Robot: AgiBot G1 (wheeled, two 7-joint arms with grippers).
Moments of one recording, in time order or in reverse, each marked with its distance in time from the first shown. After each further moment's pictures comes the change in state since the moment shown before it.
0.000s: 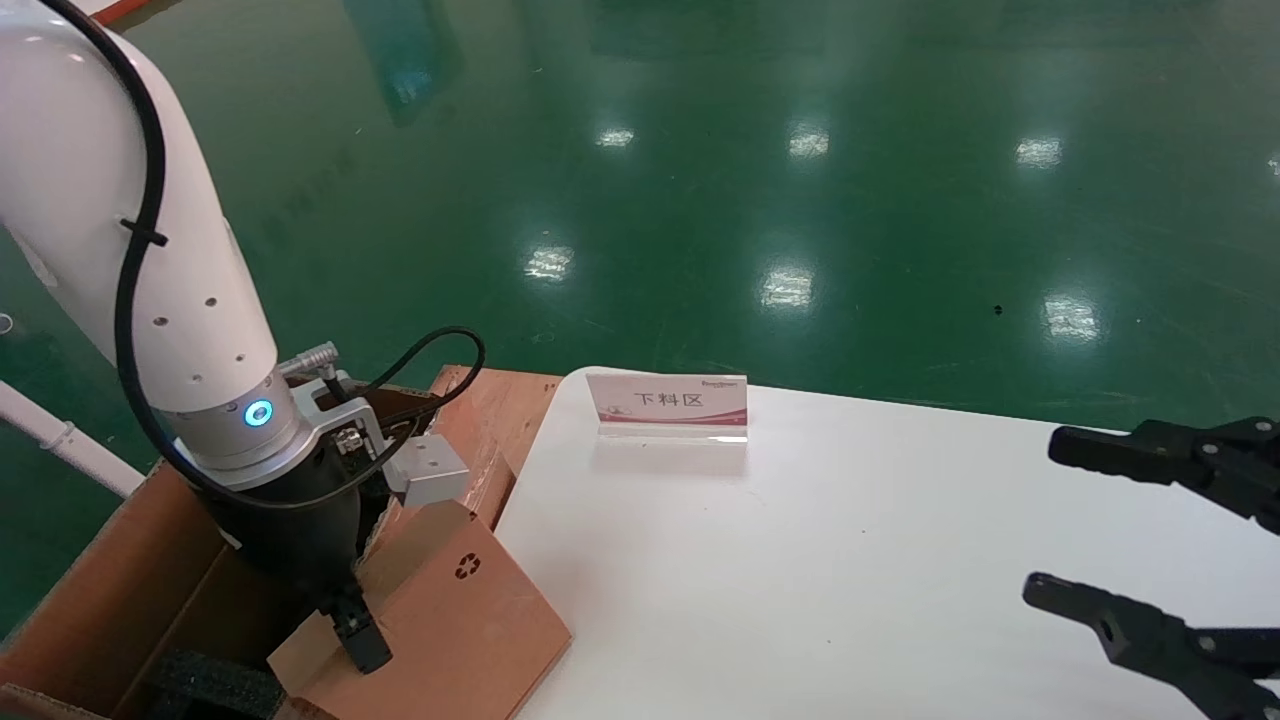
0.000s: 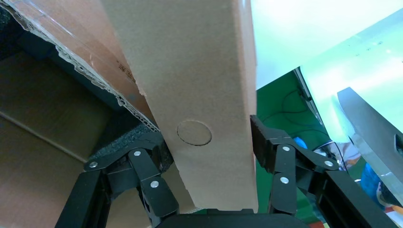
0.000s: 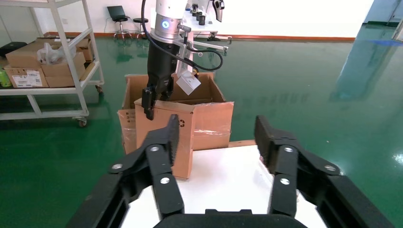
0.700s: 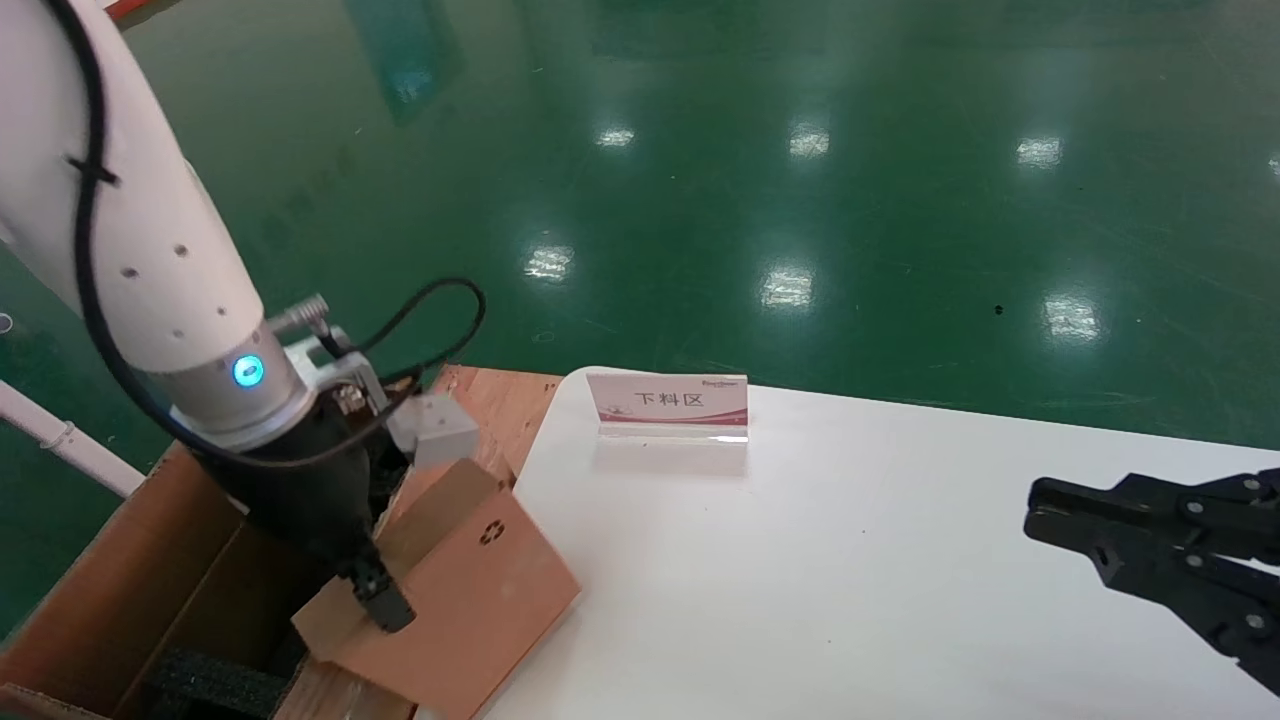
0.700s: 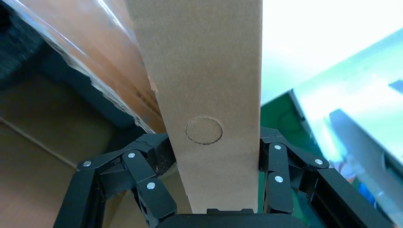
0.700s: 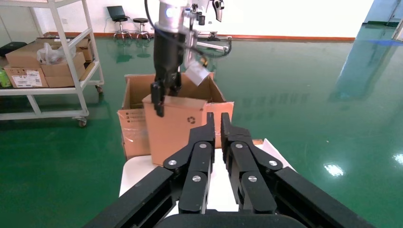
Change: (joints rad) left arm -0.079 -0.026 -0.047 0.024 -0.037 -0.009 0.016; right arm 0.000 0.000 -0.001 -0.001 0.000 0.000 -0.001
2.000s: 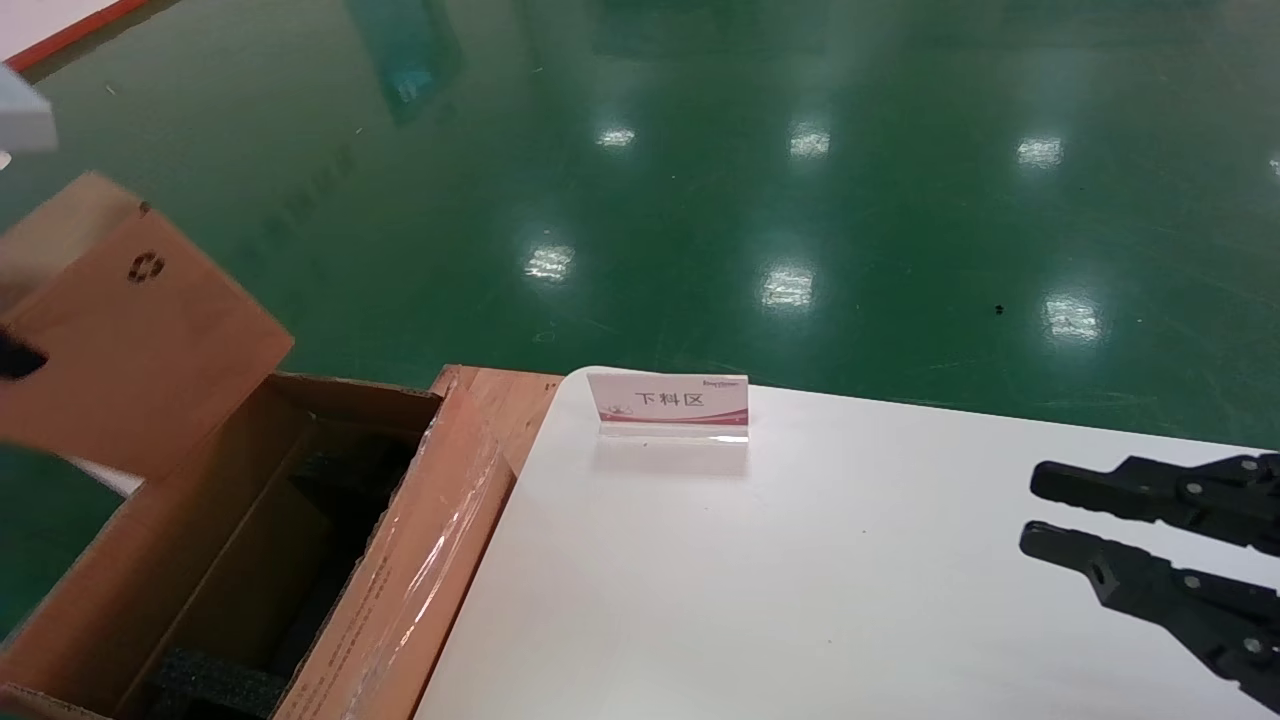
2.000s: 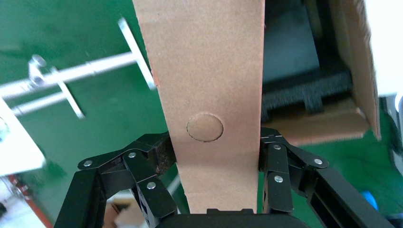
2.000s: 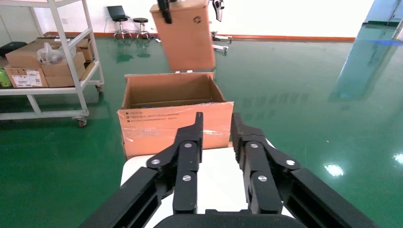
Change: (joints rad) left arm -0.555 0.032 0.394 0.374 0.041 0.190 0.365; right arm 0.001 0.001 -0.002 0.000 0.002 0.001 -0.001
